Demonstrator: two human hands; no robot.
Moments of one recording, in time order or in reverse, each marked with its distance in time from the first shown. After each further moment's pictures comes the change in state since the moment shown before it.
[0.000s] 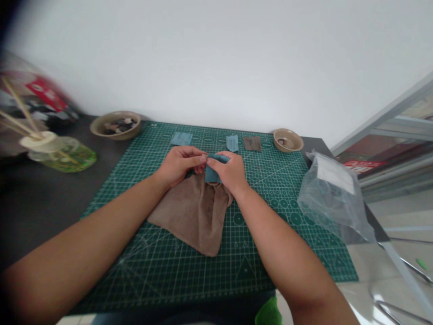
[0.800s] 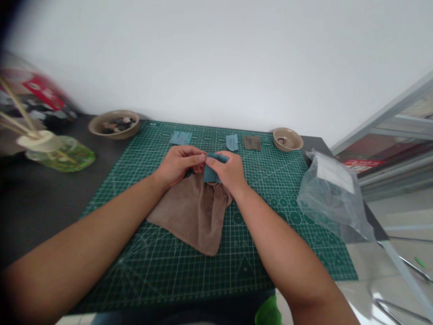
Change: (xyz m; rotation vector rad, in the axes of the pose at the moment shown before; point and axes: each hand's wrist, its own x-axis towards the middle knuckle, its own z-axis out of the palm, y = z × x) left_hand -0.002 0.000 0.001 0.013 -0.006 0.011; right_hand -0.001 0.001 0.001 0.016 -0.016 0.006
